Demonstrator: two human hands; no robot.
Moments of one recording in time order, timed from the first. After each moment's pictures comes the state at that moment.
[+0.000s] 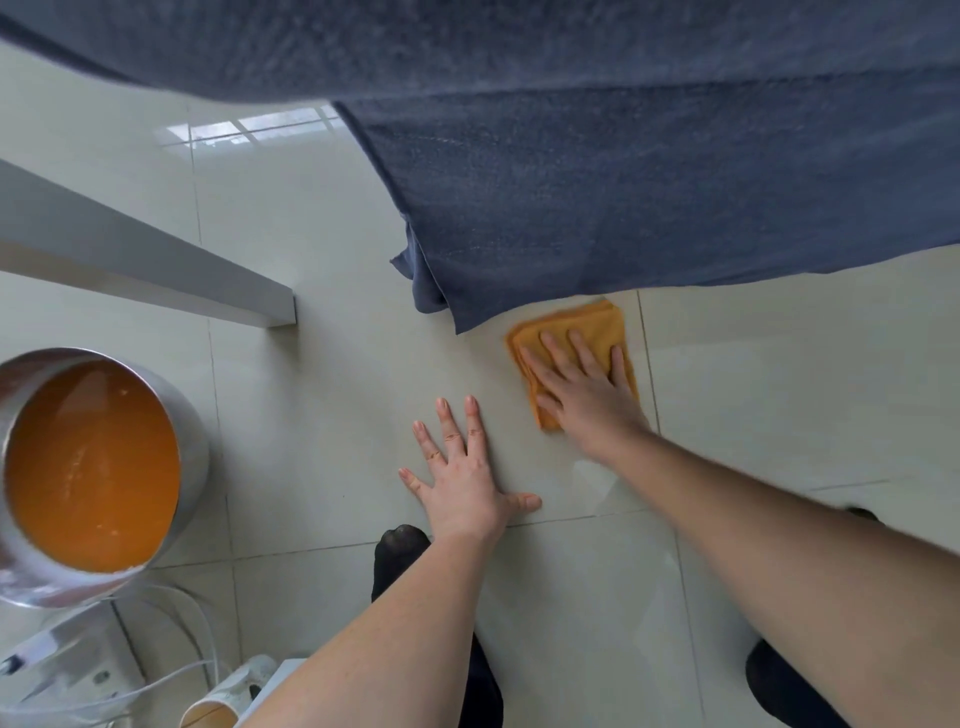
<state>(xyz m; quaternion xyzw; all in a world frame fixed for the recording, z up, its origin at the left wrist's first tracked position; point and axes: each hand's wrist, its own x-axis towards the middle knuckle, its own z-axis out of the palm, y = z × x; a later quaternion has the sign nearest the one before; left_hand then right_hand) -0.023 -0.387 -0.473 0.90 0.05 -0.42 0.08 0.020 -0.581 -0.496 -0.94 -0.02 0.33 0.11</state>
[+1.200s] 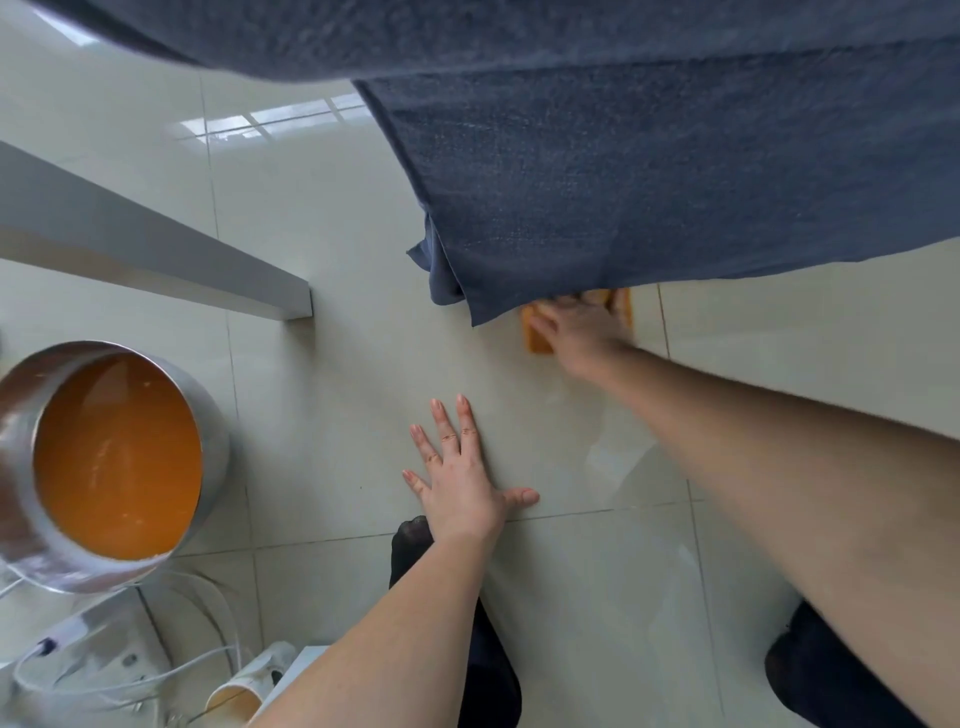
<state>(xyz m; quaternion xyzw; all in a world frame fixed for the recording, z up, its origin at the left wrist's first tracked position) -0.027 -0.364 -0.474 0.91 0.09 -0.39 0.11 0.106 -0.566 -0.495 -0.93 0.04 0.33 0.14</state>
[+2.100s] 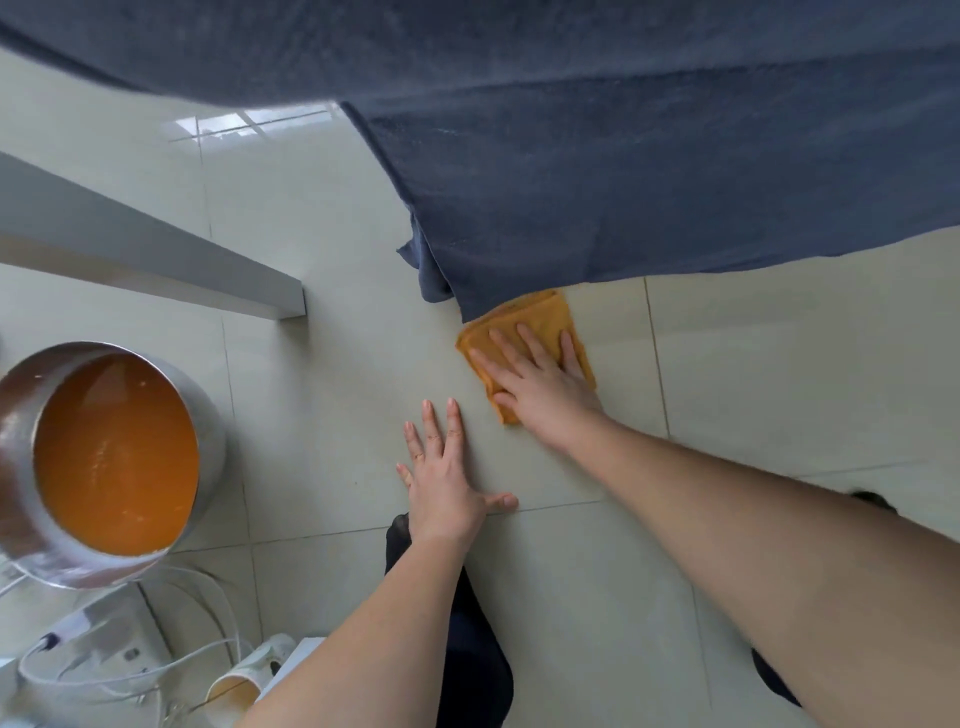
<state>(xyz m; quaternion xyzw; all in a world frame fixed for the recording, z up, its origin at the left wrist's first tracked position) -0.032 -0.346 -0.473 0.91 0.07 -0.38 0.15 0.037 -0.527 -0.502 -0.93 -0.10 0.34 0.09</state>
